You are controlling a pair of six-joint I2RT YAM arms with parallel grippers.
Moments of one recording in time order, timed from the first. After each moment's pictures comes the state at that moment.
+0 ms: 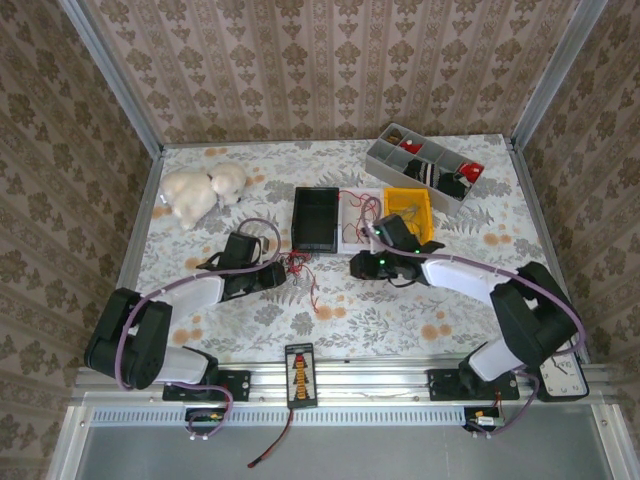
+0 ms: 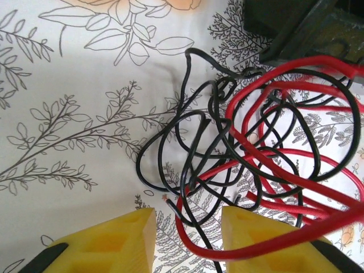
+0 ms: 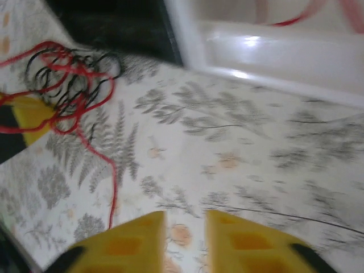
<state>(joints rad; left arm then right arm) -0.43 1.36 0.53 -0.14 0.28 -0.54 0.59 1.54 0.83 -0.20 -0.32 0.53</state>
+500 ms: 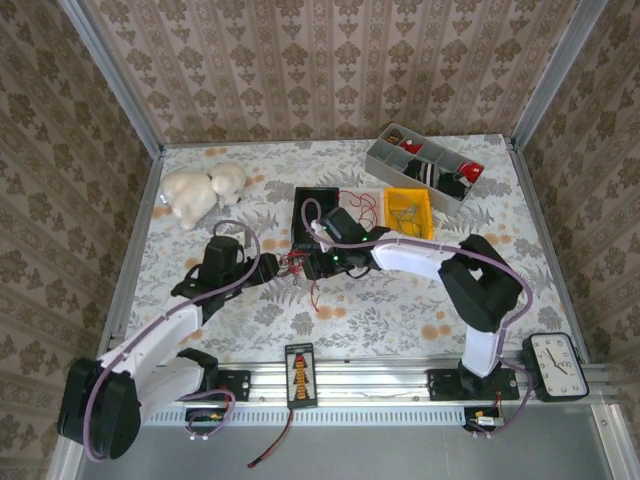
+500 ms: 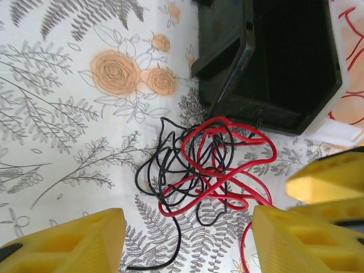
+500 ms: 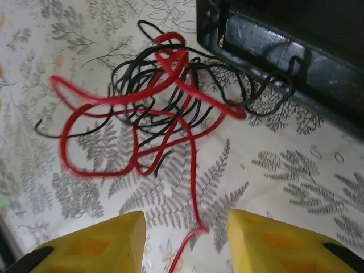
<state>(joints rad) -0.43 0.96 0.47 -0.22 0.16 -0.59 0.74 1.86 1.19 -0.29 -0.31 0.38</state>
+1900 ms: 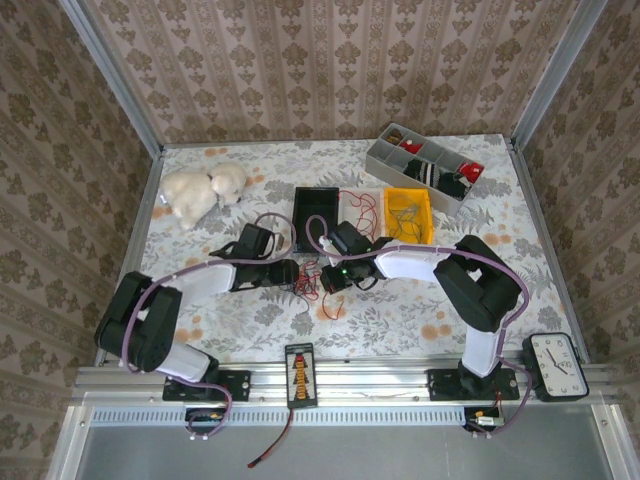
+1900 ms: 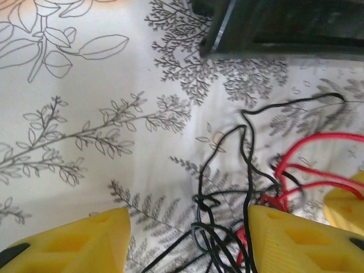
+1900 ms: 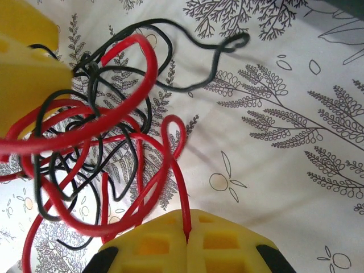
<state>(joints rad) -0.50 1.44 0.64 -0.22 0.28 -0.47 0.74 1.84 1.05 -0.27 -0.29 0.34</state>
